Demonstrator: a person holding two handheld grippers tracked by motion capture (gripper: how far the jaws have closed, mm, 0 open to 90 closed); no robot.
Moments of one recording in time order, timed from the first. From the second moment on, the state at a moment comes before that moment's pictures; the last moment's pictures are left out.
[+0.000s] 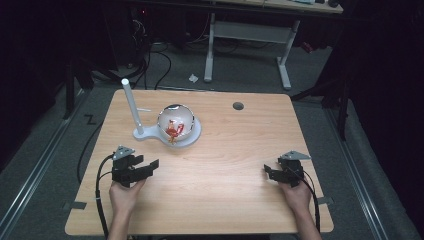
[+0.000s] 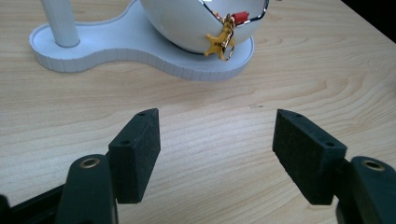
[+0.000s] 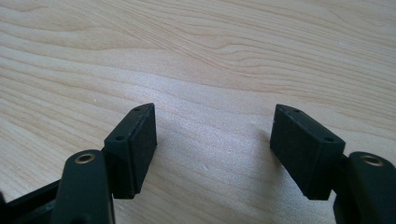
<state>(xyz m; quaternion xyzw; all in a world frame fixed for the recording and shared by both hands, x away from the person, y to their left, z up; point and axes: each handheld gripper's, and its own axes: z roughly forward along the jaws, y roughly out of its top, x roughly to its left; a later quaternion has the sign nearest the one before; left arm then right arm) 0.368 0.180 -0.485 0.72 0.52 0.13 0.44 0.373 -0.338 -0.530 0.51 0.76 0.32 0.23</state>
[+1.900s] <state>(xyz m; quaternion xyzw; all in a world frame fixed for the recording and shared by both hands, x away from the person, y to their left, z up) 0.371 0.129 -0.536 0.78 0.48 0.21 0.35 0.372 -0.338 -0.530 0.51 0.76 0.32 0.23</state>
